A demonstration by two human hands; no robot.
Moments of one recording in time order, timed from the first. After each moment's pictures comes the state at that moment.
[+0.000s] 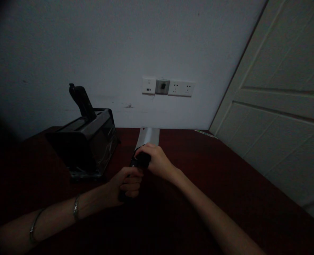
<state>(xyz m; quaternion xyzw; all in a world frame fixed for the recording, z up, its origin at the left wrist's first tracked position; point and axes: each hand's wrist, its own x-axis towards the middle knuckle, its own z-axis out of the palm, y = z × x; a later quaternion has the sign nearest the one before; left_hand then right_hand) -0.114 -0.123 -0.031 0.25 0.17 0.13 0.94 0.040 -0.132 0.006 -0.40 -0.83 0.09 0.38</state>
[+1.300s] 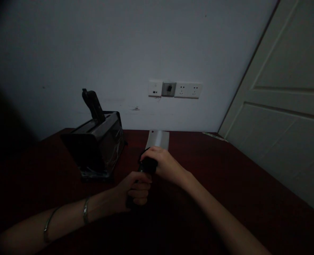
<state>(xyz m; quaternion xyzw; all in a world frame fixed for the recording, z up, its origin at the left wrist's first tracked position) -0.116 -0.132 -0.027 0.24 0.17 0.10 0.95 0.041 -0.137 0.016 -0.37 -0.86 0.08 0.34</state>
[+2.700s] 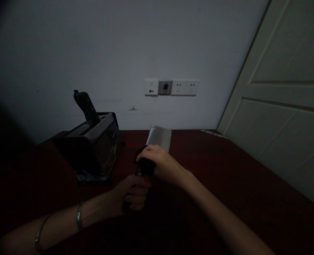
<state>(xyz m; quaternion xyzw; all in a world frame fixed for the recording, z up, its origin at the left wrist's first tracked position) -0.114 -0.131 -0.028 0.32 0.19 0.08 0.92 0.044 -0.139 0.021 -0.34 -0.87 0.06 0.36</state>
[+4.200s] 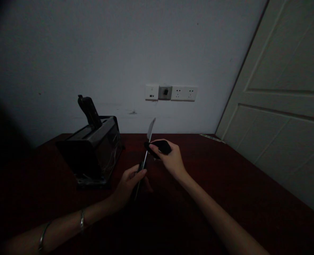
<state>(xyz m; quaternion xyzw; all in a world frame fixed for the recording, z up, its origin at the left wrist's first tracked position) -0.108 -0.128 -0.034 0.61 0.26 0.38 0.64 0.049 -0.127 0.019 -0.49 -0.57 0.23 0.62</state>
